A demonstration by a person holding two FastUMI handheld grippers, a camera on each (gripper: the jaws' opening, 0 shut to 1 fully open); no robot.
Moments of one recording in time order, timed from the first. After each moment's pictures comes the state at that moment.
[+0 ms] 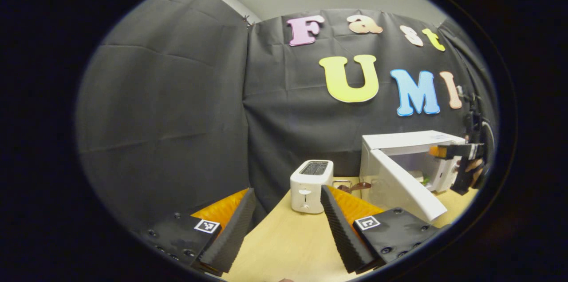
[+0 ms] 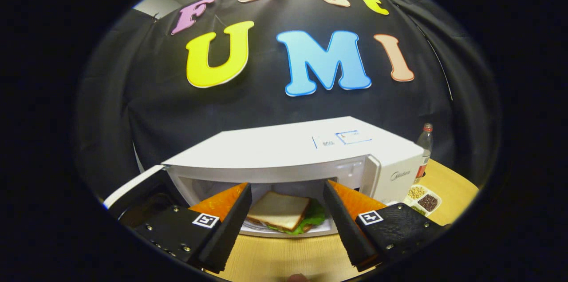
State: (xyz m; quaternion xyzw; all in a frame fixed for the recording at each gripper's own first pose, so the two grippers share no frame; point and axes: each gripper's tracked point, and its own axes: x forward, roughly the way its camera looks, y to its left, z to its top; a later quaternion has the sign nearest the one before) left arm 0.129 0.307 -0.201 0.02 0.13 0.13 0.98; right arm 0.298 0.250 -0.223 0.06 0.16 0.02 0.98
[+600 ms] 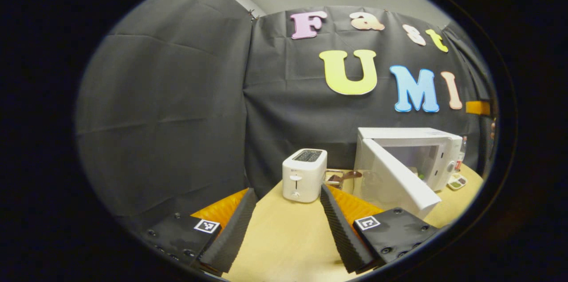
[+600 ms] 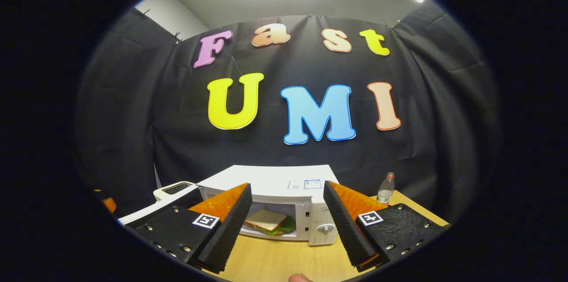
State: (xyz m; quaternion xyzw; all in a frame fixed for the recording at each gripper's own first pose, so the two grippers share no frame) left arm 0.104 0.273 -0.233 0.00 0.16 0.14 0.98; right arm 0.195 0.170 -0.094 0.04 0.07 0.06 0.99
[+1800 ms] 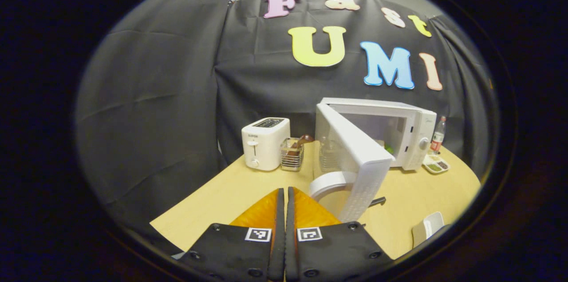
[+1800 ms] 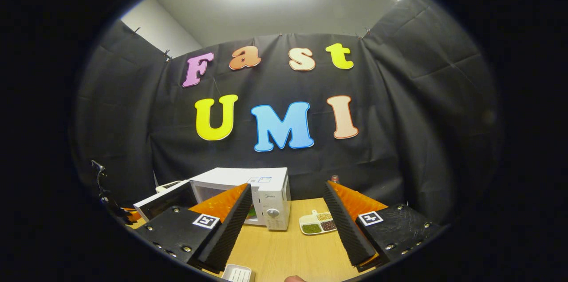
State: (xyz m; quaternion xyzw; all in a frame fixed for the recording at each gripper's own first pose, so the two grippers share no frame) left arm 0.080 0.157 -0.270 -0.01 0.24 0.07 0.97; right arm 0.055 0.017 -0.064 0.05 0.07 0.02 1.00
